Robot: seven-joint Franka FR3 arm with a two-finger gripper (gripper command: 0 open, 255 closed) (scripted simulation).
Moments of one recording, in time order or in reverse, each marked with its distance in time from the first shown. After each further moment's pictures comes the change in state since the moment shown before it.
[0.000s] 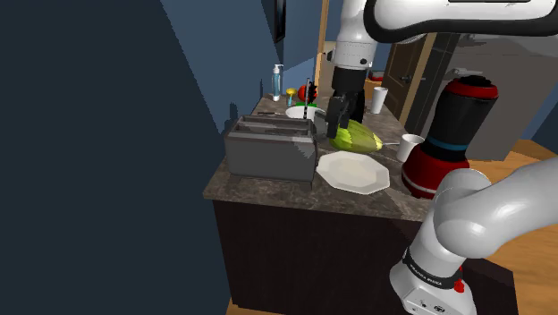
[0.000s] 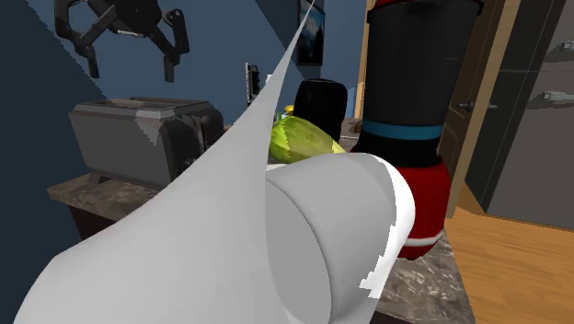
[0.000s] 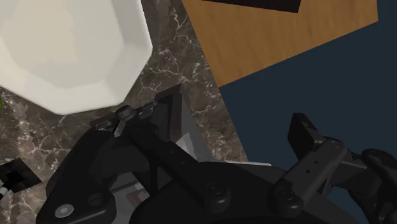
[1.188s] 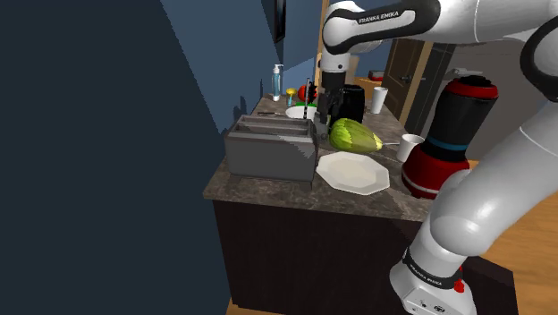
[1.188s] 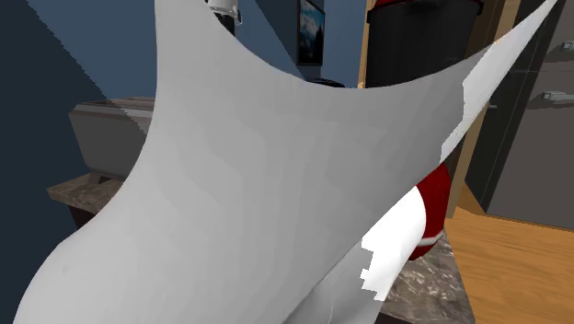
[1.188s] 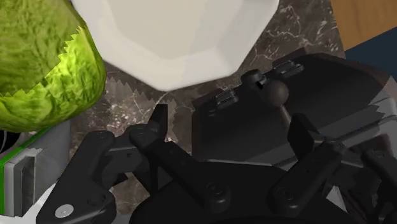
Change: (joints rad) arm -0.100 0.448 -0.228 0.257 -0.121 0.107 -0.245
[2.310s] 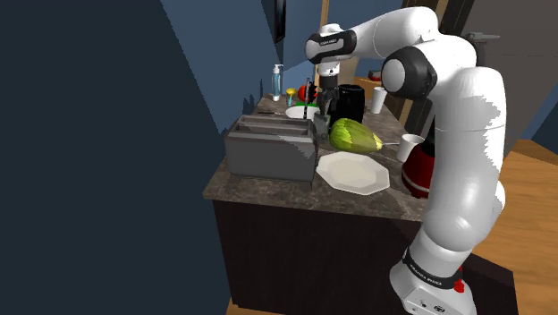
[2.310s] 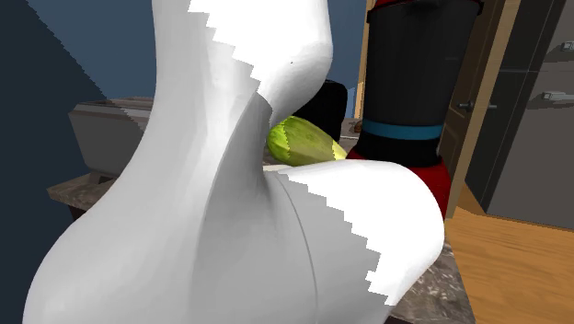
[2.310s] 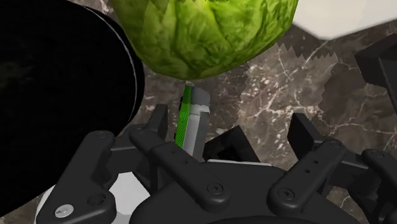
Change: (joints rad) arm -0.172 0.655 -0.154 0.627 0.097 -0.061 -0.269
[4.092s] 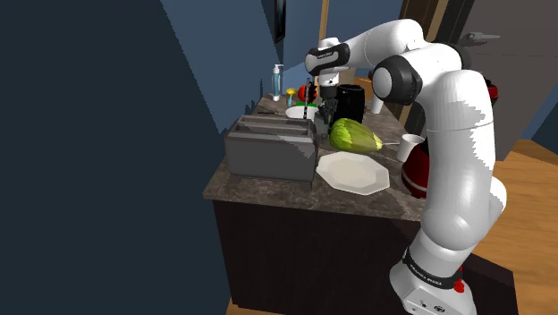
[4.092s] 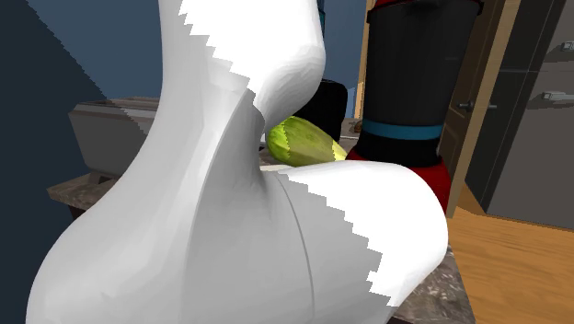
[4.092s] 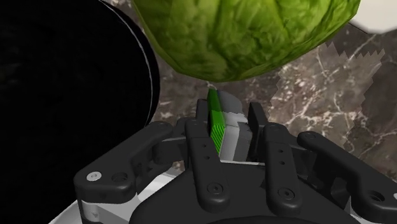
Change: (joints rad) arm -0.035 0.091 -0.003 0.011 0.020 0.069 -0.028
